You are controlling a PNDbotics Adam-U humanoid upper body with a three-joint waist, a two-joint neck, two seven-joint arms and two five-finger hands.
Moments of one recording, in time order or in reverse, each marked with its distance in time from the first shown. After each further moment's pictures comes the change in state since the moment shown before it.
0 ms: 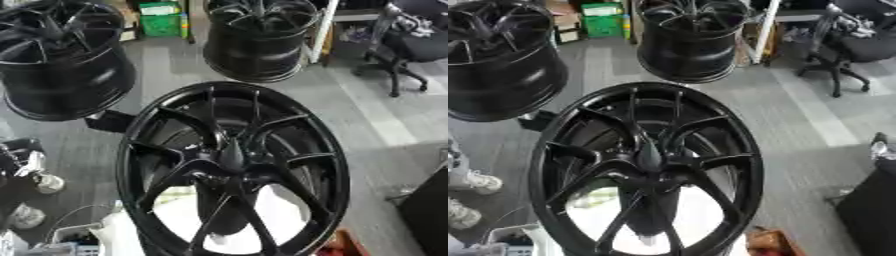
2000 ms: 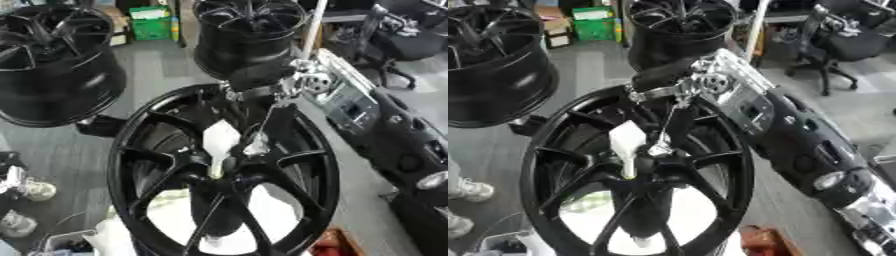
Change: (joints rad) left arm -0.006 0.000 -0.032 0.000 0.002 -0.005 -0.028; right arm -0.809 -0.274 0.868 0.007 -0.136 -0.411 1.082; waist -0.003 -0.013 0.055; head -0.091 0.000
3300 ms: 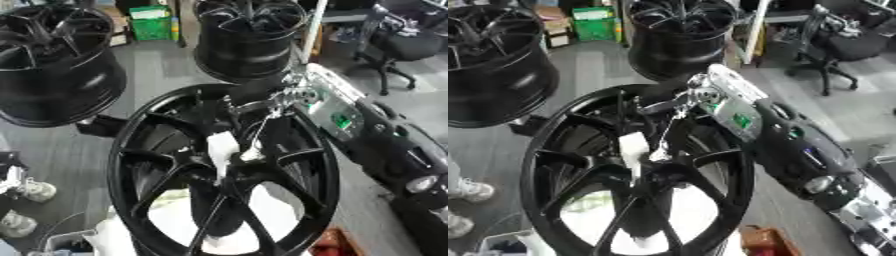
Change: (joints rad) left arm 0.000 0.000 0.000 0.000 -0.001 0.000 0.001; right arm 0.018 0.078 0.079 0.144 0.200 -0.026 -0.001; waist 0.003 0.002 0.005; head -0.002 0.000
